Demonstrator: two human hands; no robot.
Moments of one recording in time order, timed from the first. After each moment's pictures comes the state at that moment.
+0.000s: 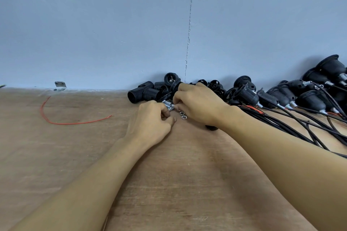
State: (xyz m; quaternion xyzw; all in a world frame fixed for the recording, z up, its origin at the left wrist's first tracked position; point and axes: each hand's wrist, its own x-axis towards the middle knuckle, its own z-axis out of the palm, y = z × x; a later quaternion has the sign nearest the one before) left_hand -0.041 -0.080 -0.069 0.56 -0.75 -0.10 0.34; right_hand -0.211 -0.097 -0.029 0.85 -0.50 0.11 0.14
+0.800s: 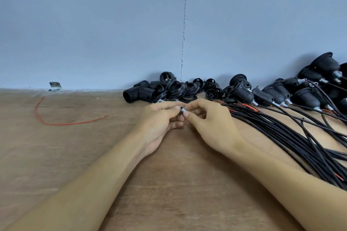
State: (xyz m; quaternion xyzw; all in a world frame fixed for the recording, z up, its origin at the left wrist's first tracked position) left_hand -0.069 -0.062 -0.058 0.38 -0.48 -0.63 0.48; right_hand -0.217 -0.023 -0.055 0.65 -0.60 0.44 -0.17
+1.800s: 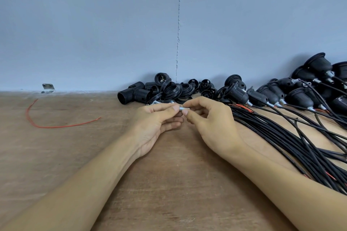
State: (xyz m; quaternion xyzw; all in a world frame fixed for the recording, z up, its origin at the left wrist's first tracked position) left_hand -0.065 -0.063 -0.060 0.34 -0.47 -0.66 0.48; right_hand -0.223 -0.019 -0.054 0.63 -0.55 0.52 -0.18
